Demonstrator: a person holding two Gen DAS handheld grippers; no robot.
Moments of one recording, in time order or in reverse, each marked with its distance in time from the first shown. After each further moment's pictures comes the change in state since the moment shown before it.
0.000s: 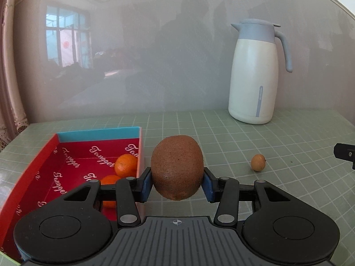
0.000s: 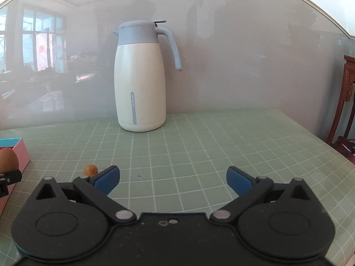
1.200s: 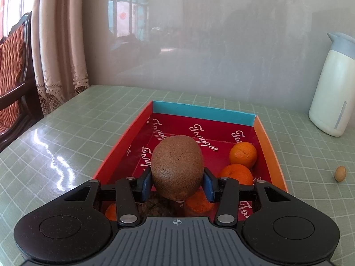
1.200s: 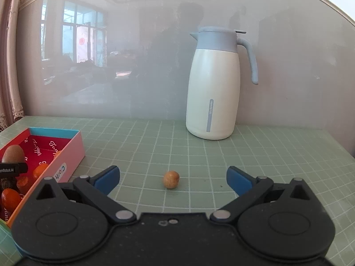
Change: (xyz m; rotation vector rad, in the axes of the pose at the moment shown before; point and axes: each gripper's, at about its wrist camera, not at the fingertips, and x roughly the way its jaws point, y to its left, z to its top) left arm 0.026 0.115 -0.009 -0.205 0.117 0.242; right arm -0.004 0.090 0.001 -0.112 -0.013 0.182
